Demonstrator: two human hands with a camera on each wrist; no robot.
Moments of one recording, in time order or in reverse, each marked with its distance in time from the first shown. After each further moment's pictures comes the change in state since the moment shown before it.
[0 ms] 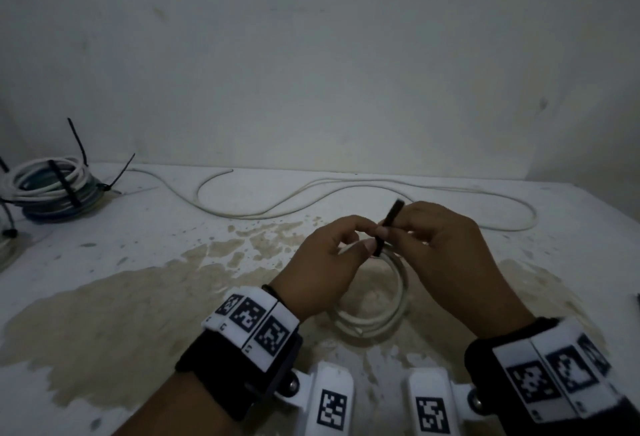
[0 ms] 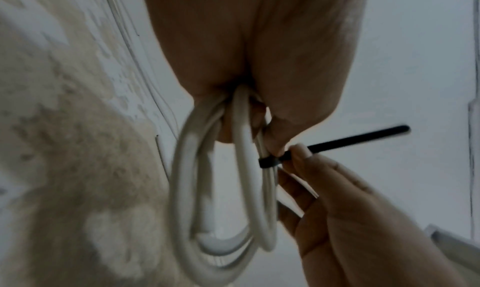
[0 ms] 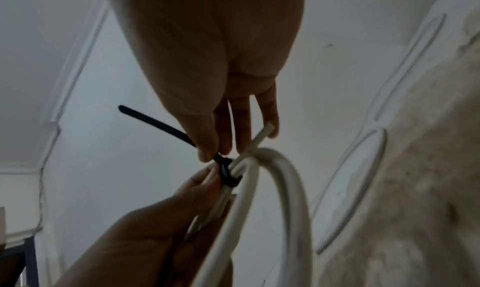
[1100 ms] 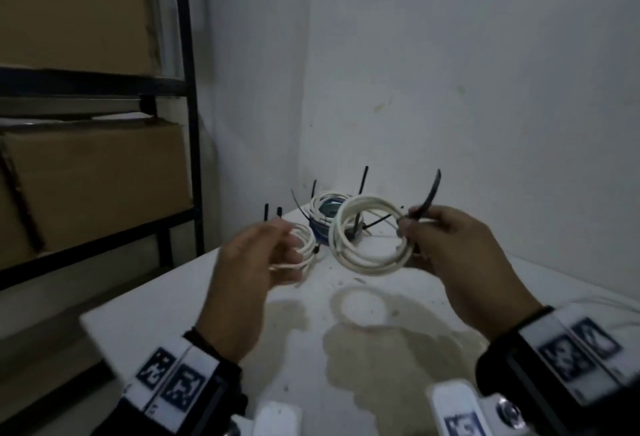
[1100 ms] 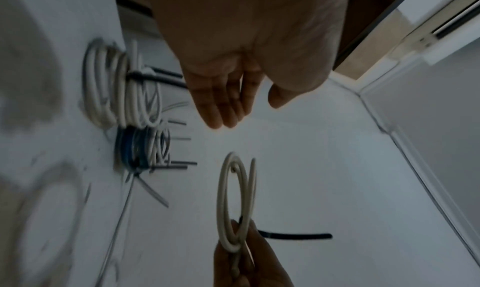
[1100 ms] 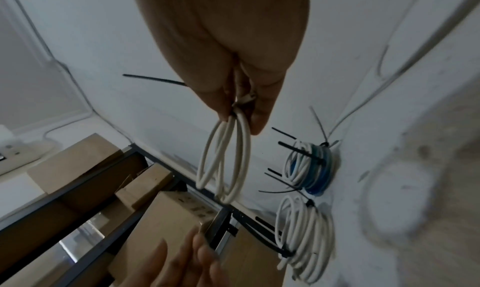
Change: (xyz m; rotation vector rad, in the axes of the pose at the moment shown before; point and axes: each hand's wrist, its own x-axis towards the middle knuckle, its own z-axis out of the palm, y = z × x) left_hand -0.176 -0.028 -0.318 -0.432 1.035 -0.068; right_hand 0.120 -0.215 0.248 0.835 -0.330 0.362
